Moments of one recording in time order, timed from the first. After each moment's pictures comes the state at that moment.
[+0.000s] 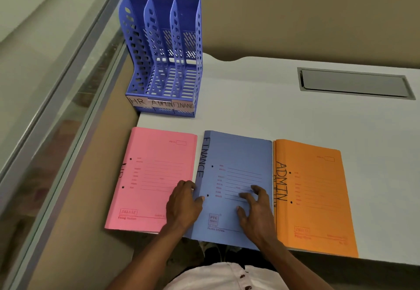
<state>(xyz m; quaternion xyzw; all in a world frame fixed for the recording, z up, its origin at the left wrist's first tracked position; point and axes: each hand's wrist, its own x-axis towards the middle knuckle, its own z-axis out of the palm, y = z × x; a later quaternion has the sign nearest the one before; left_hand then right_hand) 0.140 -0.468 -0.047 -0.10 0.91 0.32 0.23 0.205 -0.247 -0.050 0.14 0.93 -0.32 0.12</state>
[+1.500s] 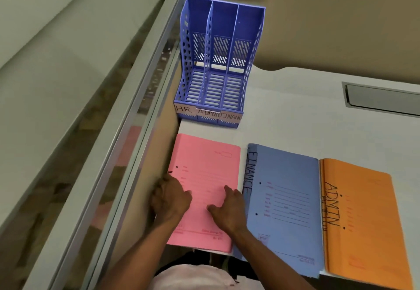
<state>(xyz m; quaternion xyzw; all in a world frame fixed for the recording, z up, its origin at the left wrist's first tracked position) 0.059 -0.628 -0.021 -0.24 0.93 0.16 0.23 0.104 -0.464 -0.029 0.20 0.88 -0.34 0.26</state>
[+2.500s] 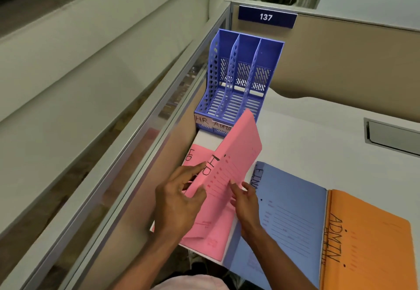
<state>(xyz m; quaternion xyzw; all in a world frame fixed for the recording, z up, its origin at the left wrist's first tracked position) 0.125 -0.586 0.111 -0.07 0.84 0.52 -0.13 0.083 -0.417 -0.006 0.30 0.66 -0.66 0.19</state>
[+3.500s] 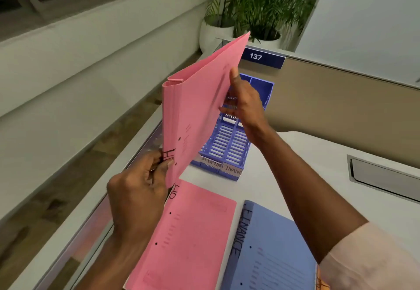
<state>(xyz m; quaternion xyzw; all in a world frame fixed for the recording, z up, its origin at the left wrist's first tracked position) 0.021 -0.628 0.178 -0.07 0.87 0.35 -0.35 -0.184 -0.441 0.229 -0.02 0.72 -0.69 0.06</state>
